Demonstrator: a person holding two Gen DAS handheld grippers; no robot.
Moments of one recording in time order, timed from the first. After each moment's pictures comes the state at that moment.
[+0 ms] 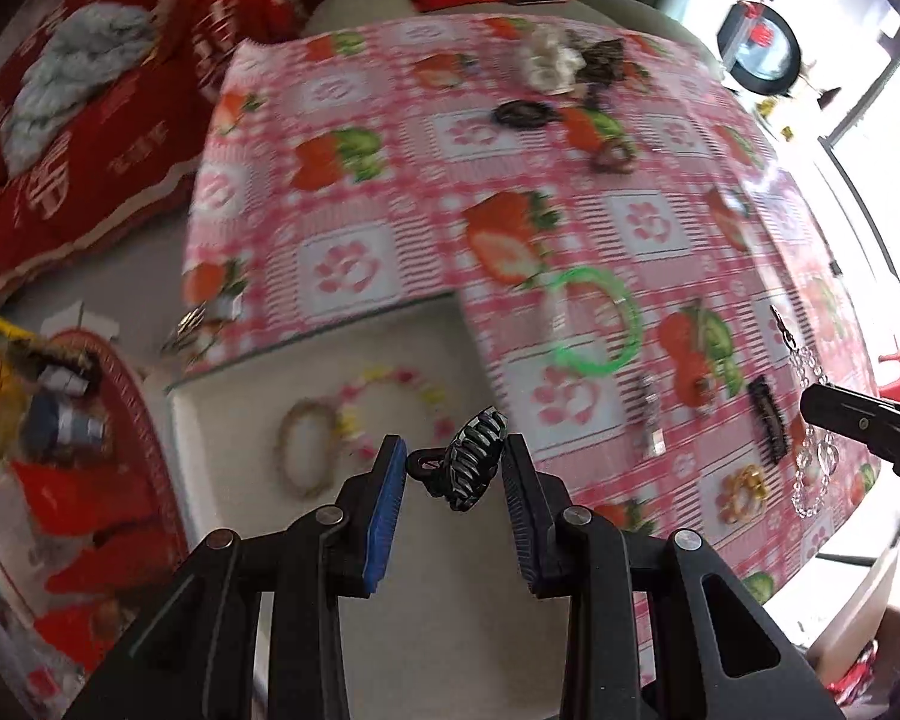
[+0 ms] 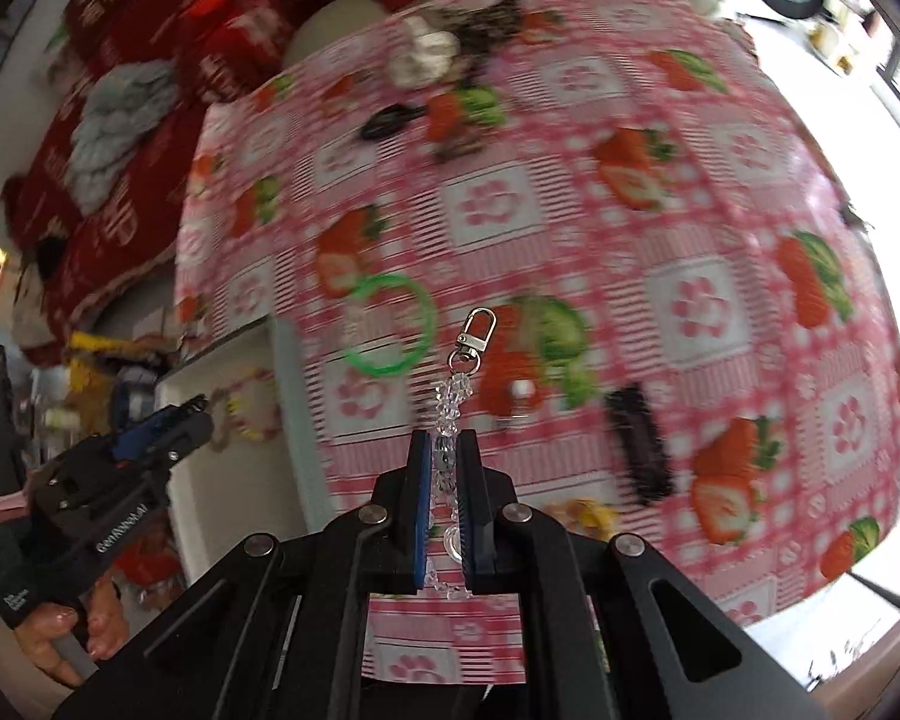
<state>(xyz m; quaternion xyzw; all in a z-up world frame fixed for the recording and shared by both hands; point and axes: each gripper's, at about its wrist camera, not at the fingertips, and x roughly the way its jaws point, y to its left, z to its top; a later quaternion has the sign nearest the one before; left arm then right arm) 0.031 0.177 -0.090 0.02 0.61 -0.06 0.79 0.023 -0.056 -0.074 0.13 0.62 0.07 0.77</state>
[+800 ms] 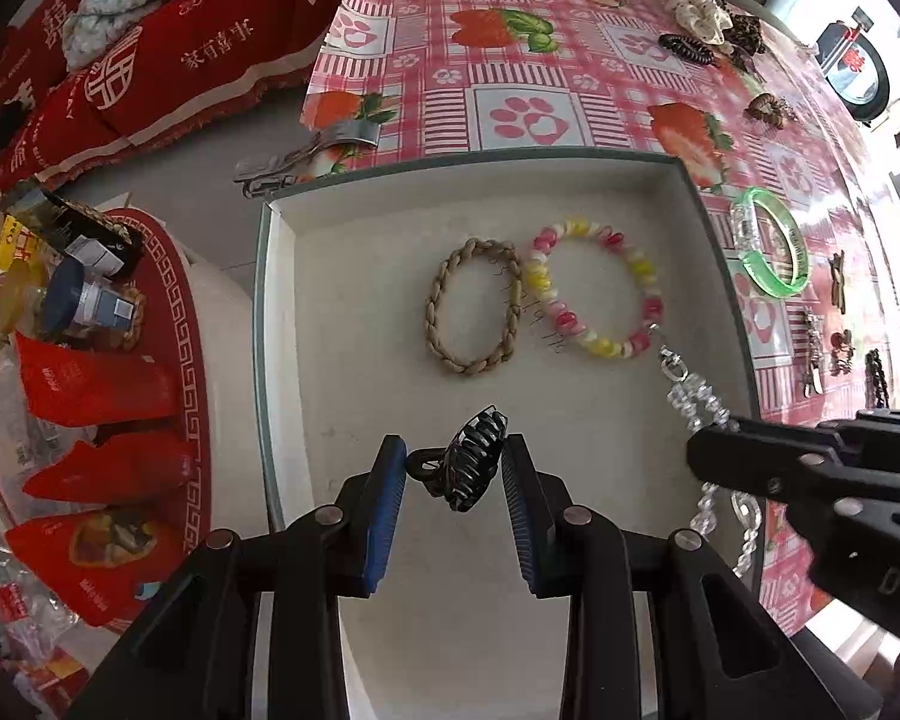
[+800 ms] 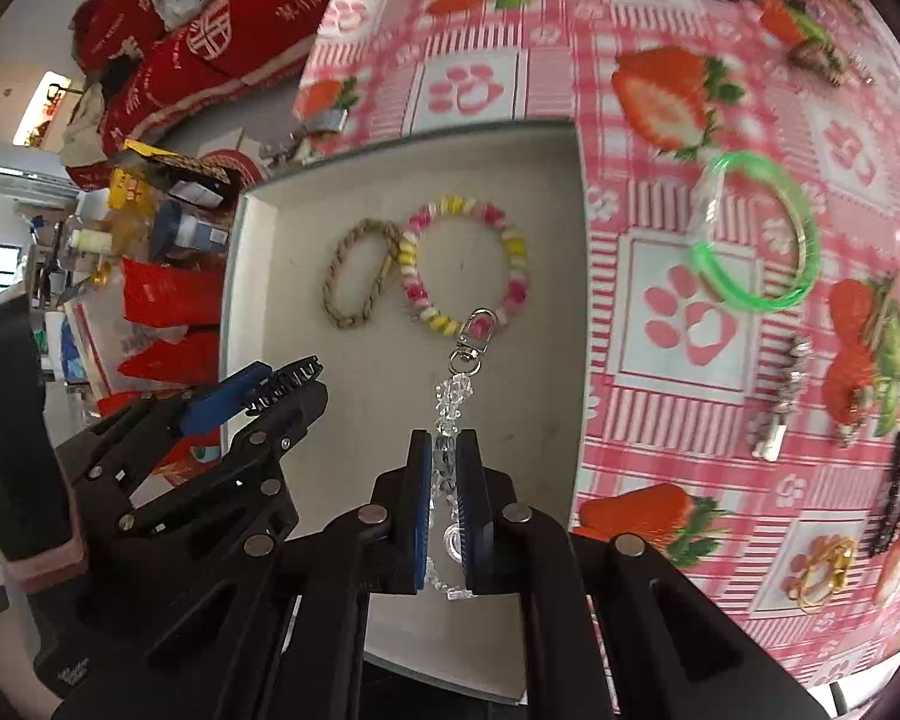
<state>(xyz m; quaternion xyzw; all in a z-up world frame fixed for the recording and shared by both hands) -0.004 0.257 -0.162 -0.01 0.64 0.01 0.76 0.027 0.121 -0.161 0.05 0.71 0.21 0.67</state>
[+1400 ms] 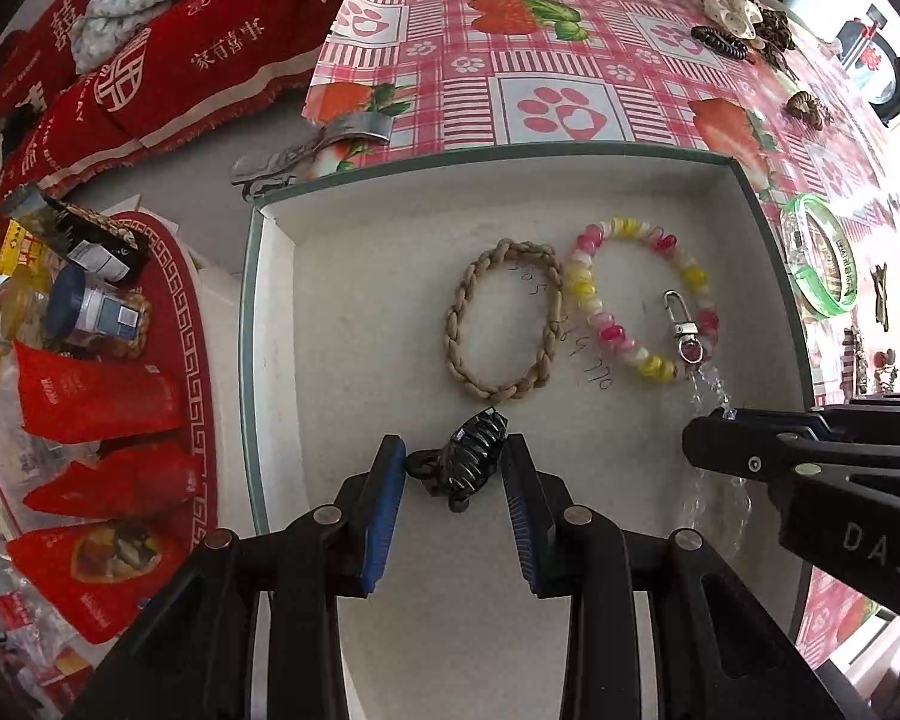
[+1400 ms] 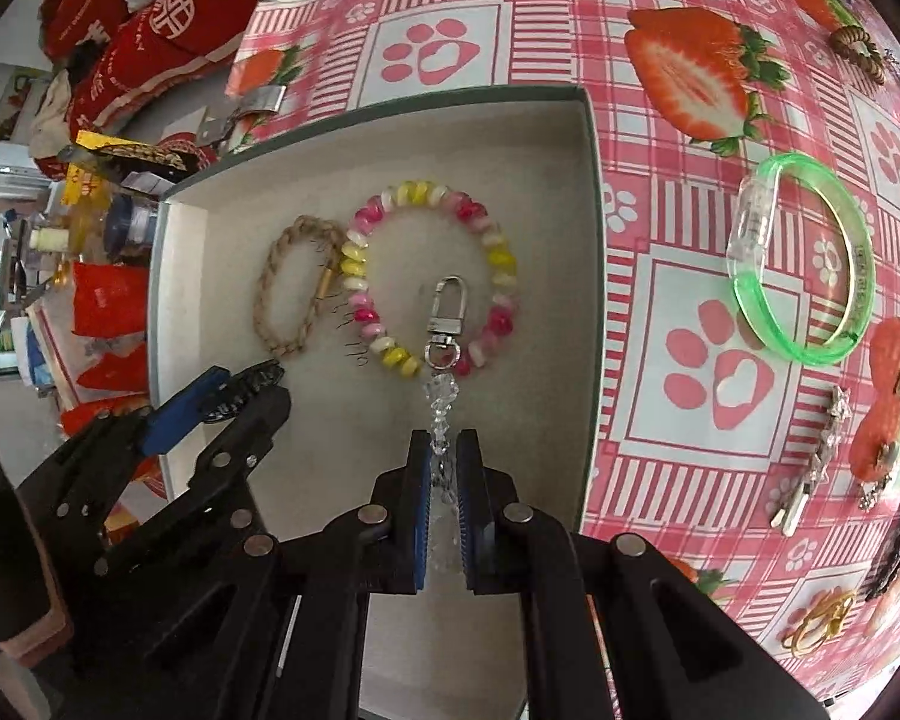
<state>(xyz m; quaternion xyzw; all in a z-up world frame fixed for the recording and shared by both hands) 0.013 0.263 -0.186 0.01 0.64 0.04 0.77 0.056 0.136 -0.204 0.02 0.74 0.18 0.65</state>
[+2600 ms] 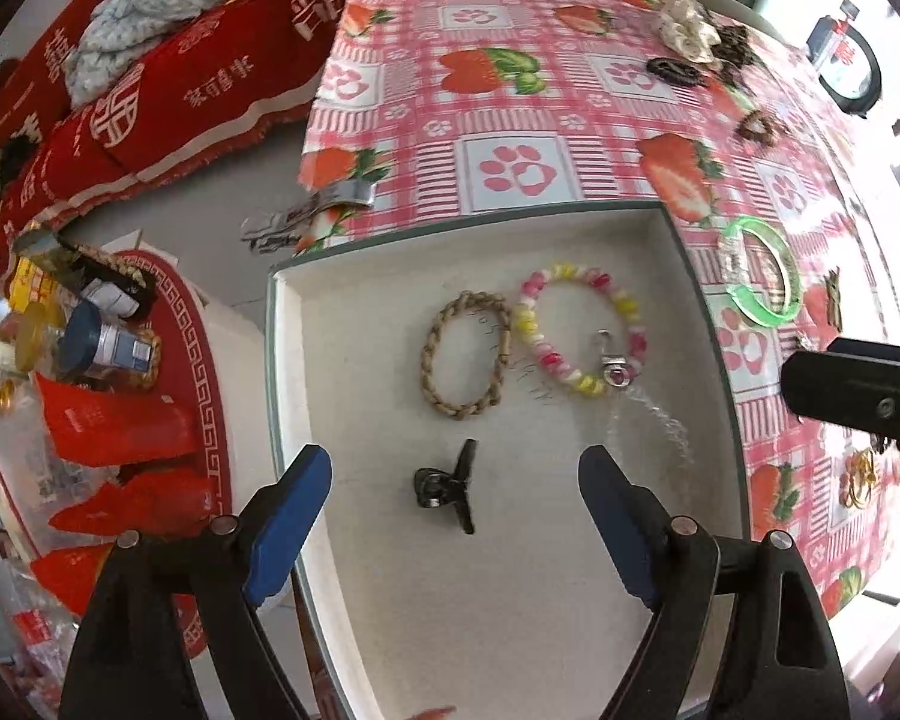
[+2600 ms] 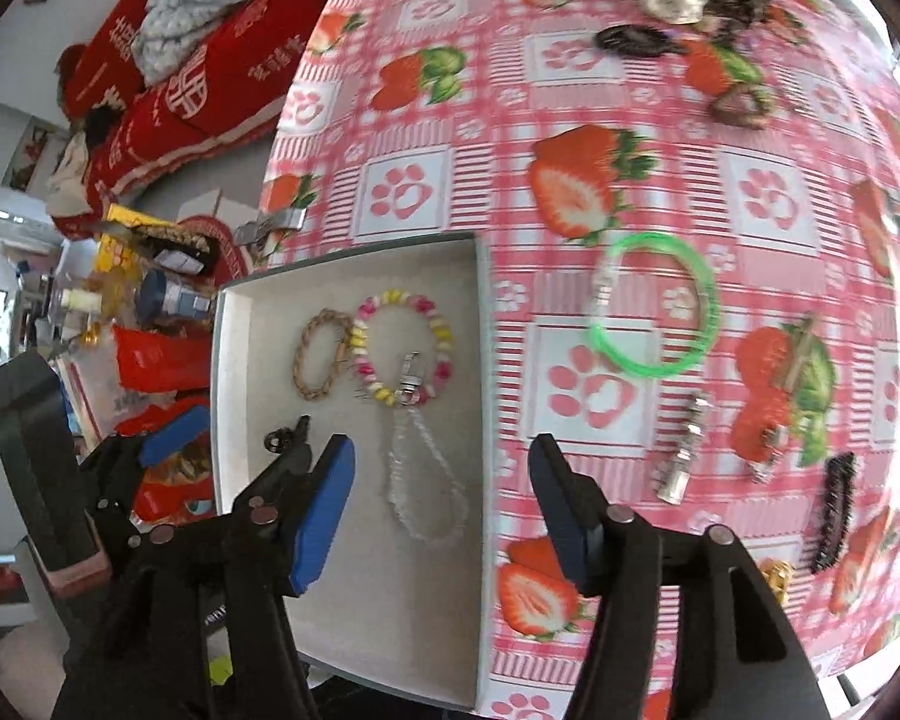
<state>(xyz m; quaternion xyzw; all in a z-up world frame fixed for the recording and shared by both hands) 0.009 0.244 -0.141 0.03 0.62 0.01 0.78 0.052 0.078 -0.120 0.06 0.67 0.16 0.72</state>
